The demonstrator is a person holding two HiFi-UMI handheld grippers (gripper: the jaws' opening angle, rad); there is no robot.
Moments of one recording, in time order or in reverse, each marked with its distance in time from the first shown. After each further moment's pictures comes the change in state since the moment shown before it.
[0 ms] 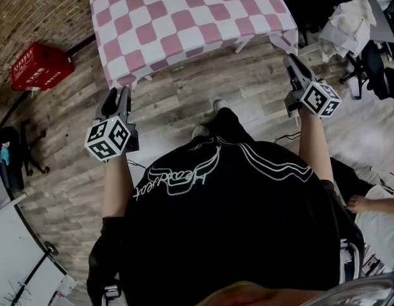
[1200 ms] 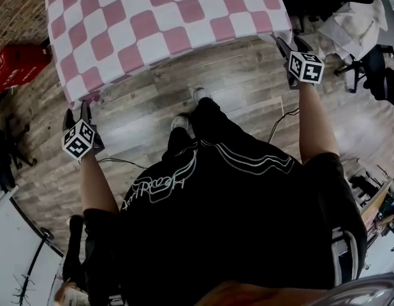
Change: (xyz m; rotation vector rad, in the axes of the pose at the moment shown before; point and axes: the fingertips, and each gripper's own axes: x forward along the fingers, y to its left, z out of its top) left arm 0.092 0.127 -0.084 0.044 0.215 0.460; right arm 0.126 -0.259 -0.041 -0.336 0.400 -0.267
